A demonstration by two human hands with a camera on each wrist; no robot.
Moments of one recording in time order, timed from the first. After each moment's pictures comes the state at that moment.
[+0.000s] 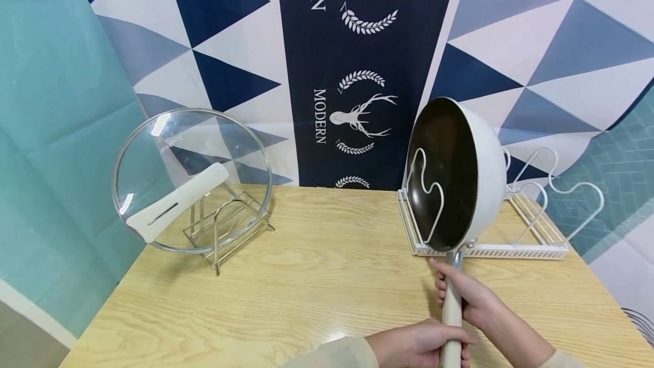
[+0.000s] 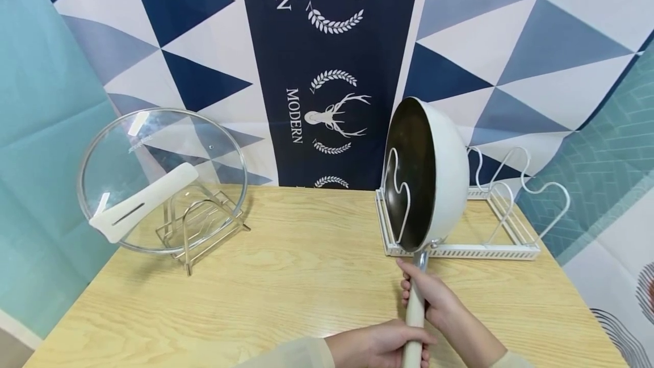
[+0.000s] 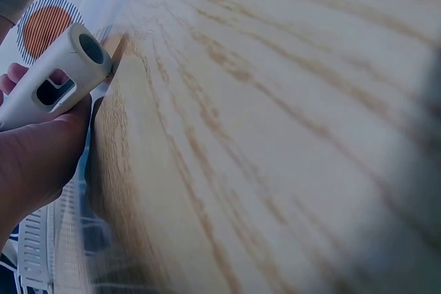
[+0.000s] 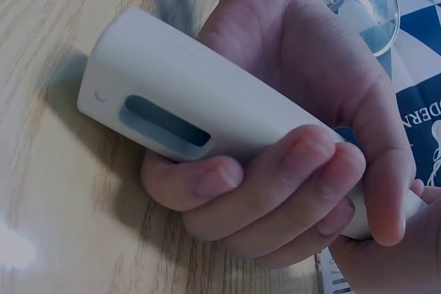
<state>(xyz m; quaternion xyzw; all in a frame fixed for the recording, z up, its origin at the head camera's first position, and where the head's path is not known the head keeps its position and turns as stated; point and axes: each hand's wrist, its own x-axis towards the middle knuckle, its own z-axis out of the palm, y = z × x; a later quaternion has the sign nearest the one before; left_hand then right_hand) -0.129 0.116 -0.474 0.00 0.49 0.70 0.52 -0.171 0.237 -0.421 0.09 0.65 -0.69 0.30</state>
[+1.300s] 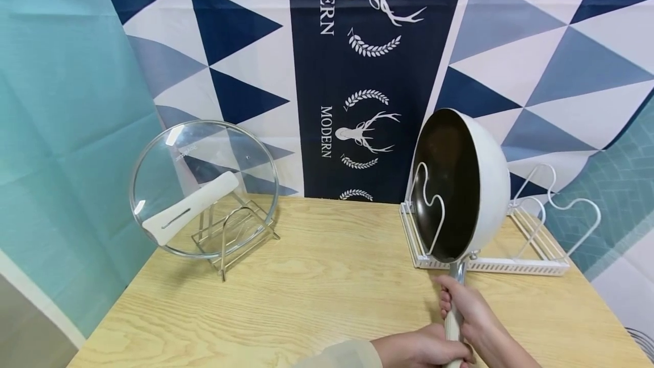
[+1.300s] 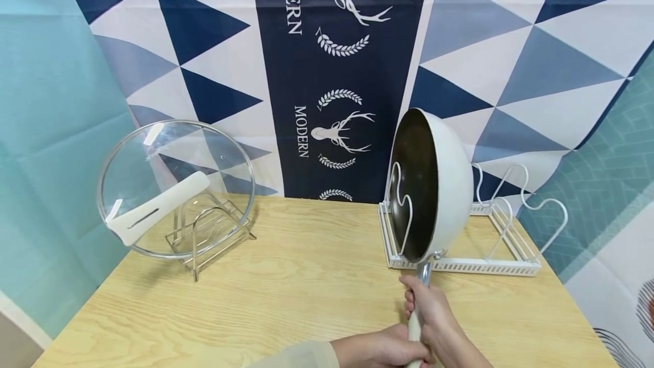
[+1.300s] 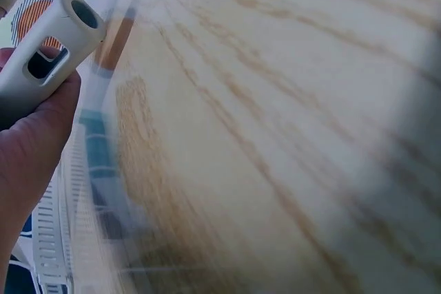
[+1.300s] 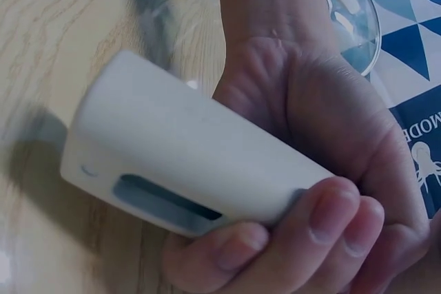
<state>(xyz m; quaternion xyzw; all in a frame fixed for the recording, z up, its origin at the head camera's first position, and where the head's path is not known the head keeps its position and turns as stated) -0.125 0.117 -0.467 0.11 0.59 0.69 0.40 -0.154 0.208 -0.400 0.20 0.66 -0.70 0.16</state>
